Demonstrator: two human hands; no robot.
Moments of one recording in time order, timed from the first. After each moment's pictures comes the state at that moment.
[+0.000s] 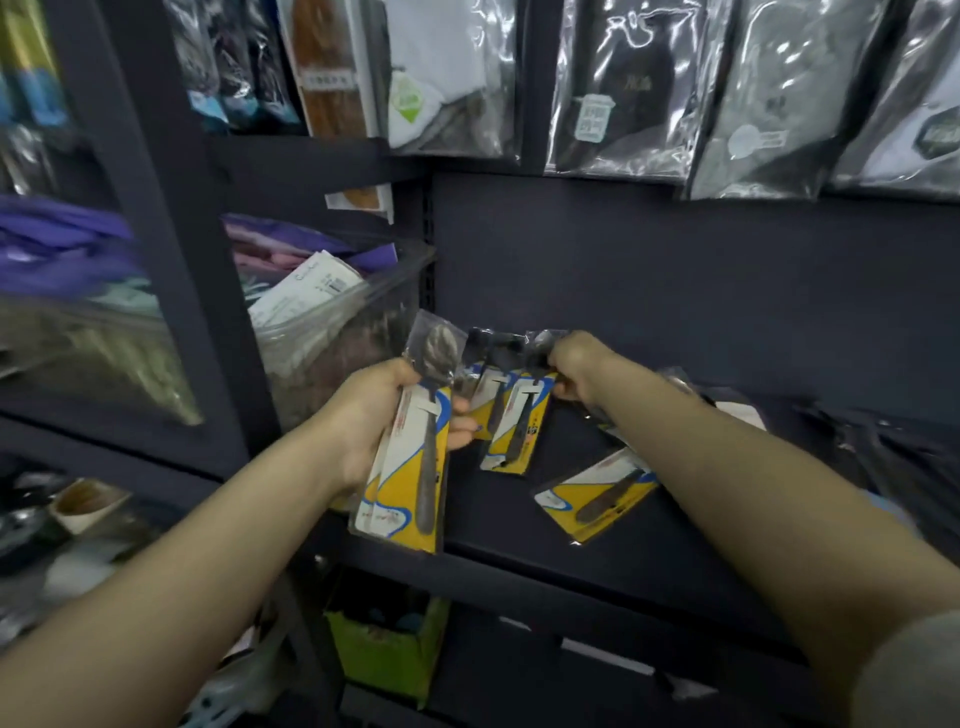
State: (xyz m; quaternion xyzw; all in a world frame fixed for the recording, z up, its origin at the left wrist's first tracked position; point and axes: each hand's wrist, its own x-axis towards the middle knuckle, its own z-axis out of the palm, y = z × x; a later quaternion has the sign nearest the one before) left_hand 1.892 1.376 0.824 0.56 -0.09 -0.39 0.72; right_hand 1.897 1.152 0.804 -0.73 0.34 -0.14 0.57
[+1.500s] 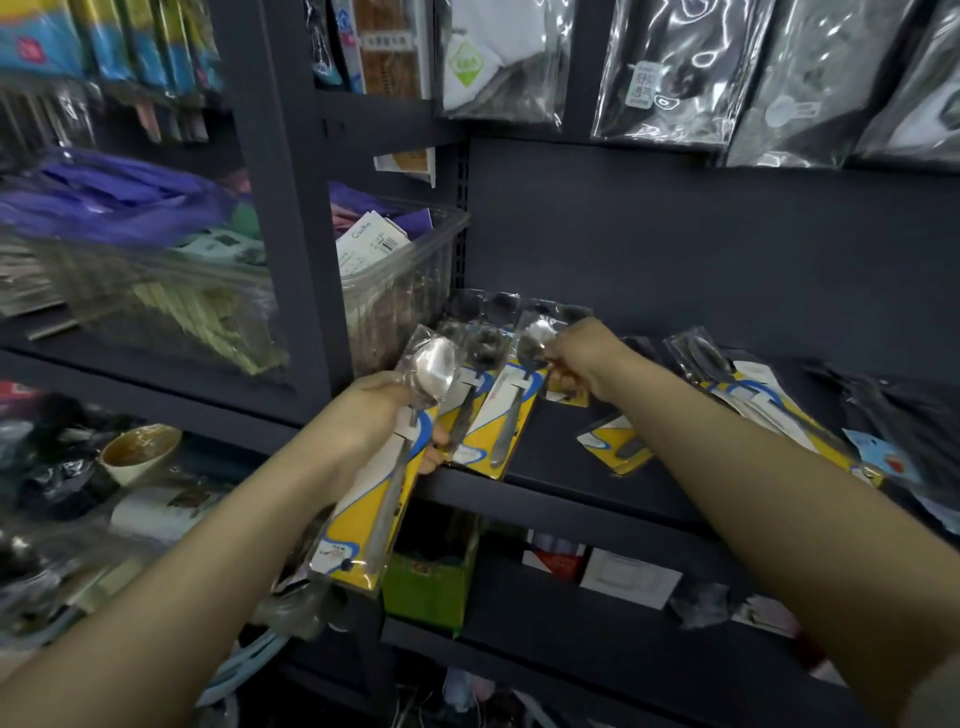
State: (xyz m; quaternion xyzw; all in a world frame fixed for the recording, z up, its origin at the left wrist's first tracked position) left_hand 1.881 1.444 0.790 0.69 -0.15 -0.22 0.67; right_hand 1.864 1.216 0.797 -0.80 0.32 -0.12 0.50
